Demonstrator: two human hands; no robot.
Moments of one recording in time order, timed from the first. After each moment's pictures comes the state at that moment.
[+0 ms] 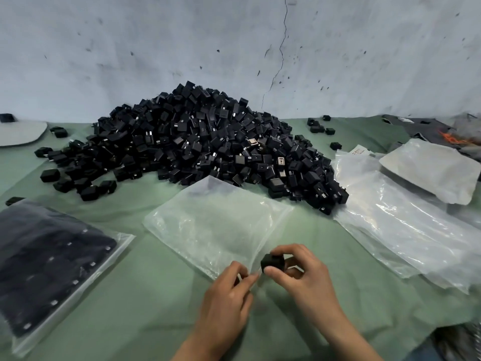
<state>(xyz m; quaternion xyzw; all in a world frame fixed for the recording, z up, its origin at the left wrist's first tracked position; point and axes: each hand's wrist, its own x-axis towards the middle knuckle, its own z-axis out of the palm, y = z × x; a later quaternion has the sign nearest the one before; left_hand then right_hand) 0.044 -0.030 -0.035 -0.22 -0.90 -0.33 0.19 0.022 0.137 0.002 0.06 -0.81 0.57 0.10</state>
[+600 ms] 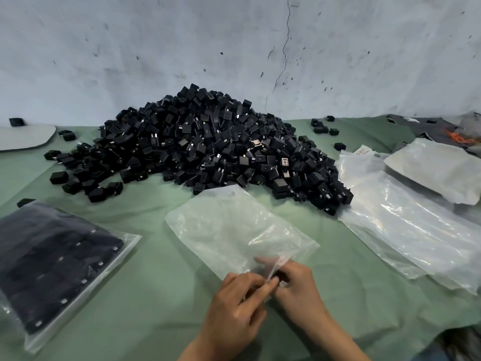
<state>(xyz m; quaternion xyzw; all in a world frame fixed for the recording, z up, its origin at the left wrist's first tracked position) 0.047 -0.030 -0.037 -0.32 -0.84 -0.29 0.33 0.022 0.123 -0.014 0.14 -0.85 0.50 0.09</state>
